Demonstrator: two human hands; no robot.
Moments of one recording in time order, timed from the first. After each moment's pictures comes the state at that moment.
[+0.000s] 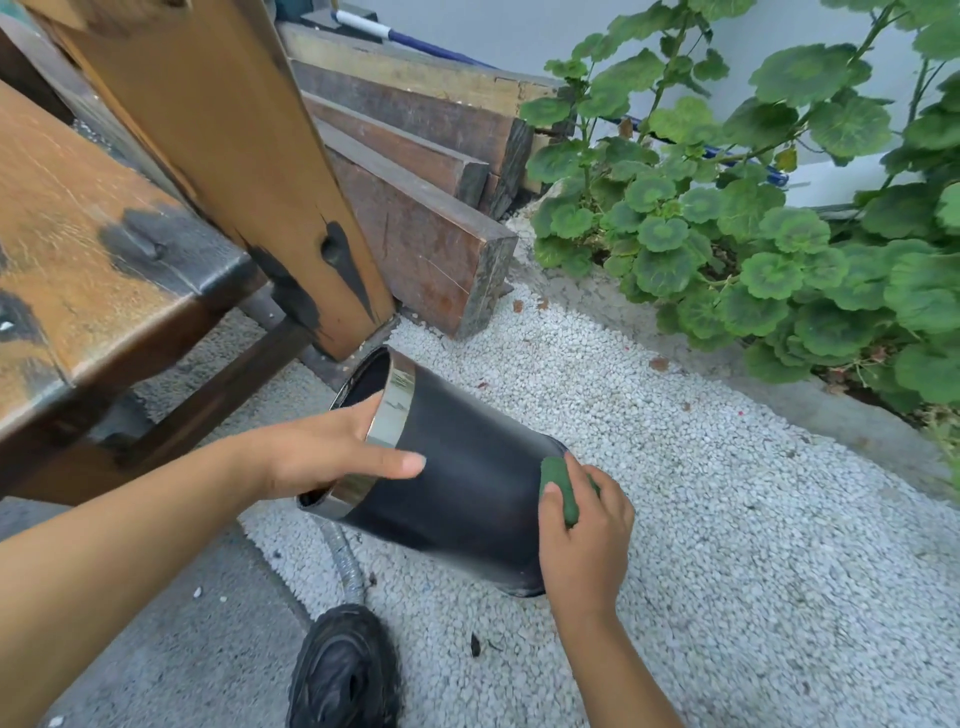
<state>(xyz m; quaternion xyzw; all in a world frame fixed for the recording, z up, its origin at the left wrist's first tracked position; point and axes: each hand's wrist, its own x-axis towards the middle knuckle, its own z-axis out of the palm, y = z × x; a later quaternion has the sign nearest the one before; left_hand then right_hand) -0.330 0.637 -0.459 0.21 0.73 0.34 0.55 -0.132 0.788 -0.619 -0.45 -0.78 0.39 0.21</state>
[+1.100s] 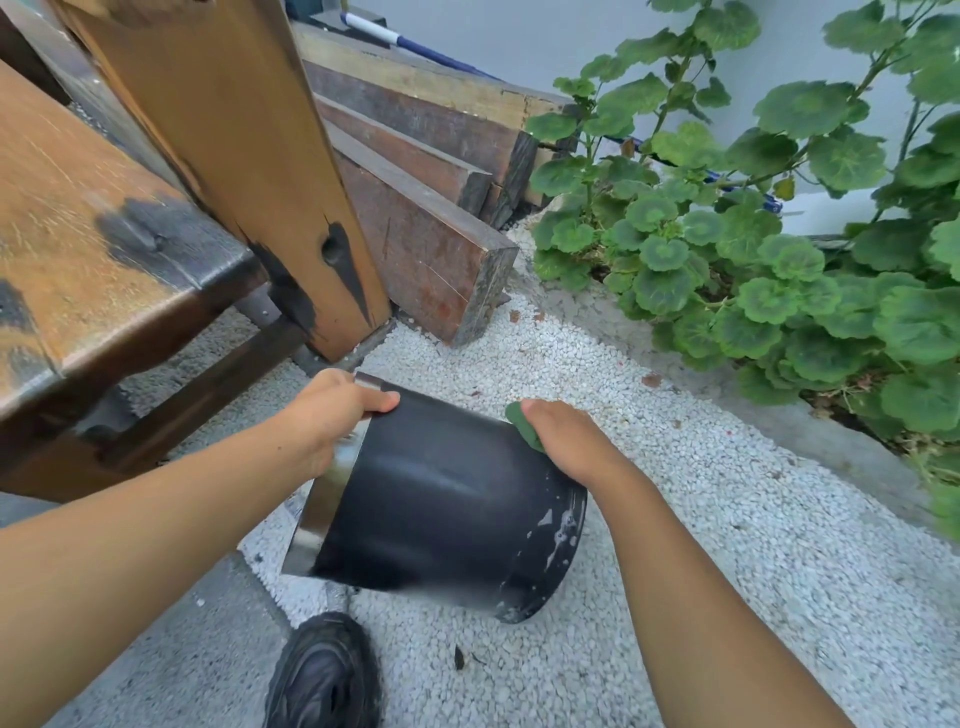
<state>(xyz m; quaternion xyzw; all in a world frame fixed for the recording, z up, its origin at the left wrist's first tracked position) -0.350 0.665 -0.494 -0.04 0.82 0.49 0.31 -0.222 0.887 -0.580 -0.27 -0.85 0.45 -0.11</state>
